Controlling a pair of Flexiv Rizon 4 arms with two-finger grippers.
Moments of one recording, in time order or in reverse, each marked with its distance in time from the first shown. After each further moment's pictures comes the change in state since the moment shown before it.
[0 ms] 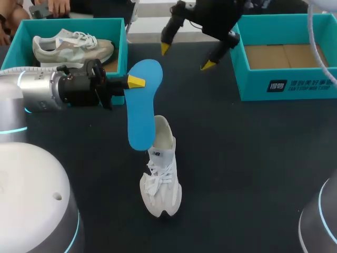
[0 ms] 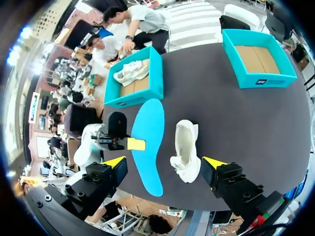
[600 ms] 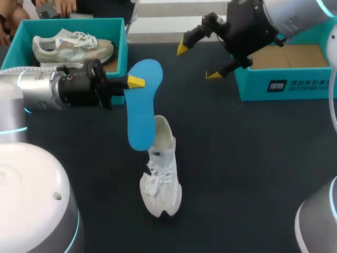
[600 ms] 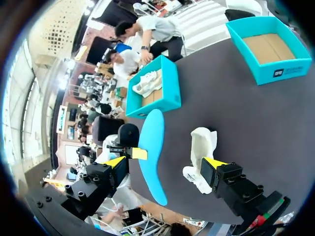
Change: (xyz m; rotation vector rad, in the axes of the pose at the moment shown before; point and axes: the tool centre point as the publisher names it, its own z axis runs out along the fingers) left arm 0.000 0.000 0.000 0.000 0.000 0.000; right arm -0.027 0.012 0.010 -0.089 0.313 0.066
